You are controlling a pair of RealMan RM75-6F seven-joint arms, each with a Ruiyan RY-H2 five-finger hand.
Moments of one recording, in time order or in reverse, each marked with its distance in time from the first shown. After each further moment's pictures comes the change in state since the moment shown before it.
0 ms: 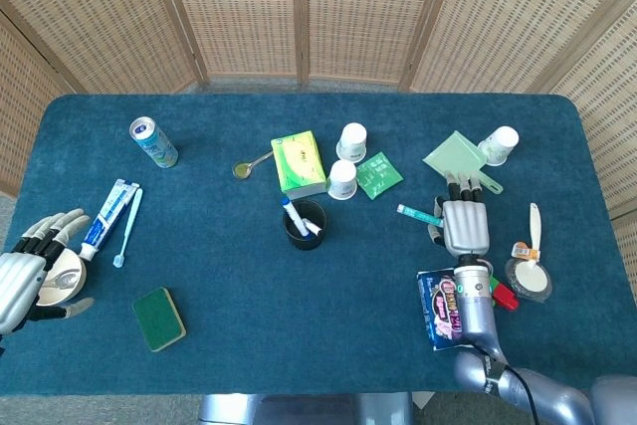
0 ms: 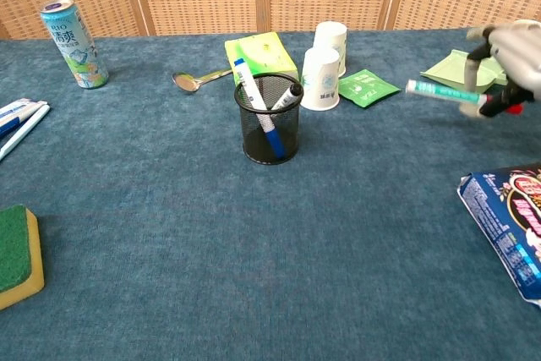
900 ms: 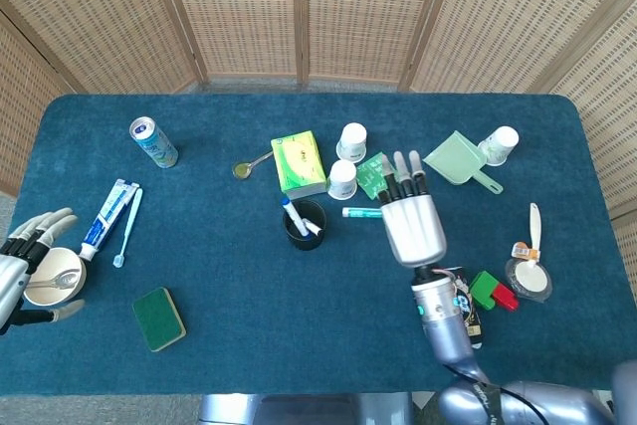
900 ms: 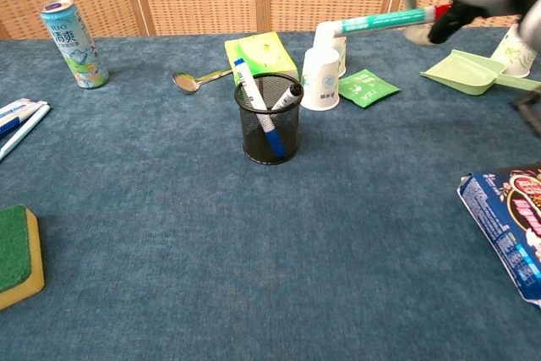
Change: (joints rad) left arm 0.020 0.025 0.010 0.053 0.063 0.066 -0.148; right arm 0.103 0.071 0.012 -0.504 -0.135 0.154 -0.706
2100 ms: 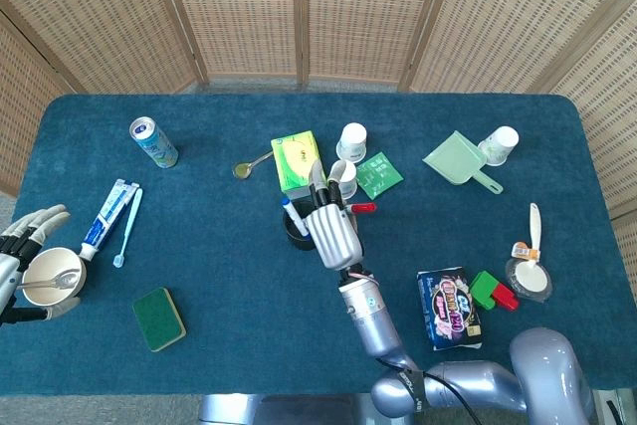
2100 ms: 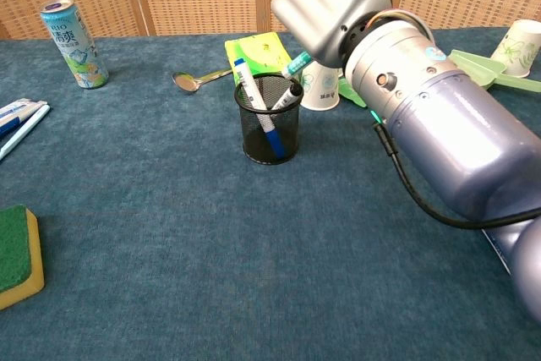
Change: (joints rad) left arm -0.003 0.005 -0.003 0.025 -0.003 0.009 -0.049; right arm 0.243 -0.276 -0.017 0.247 0.102 0.007 -0.674
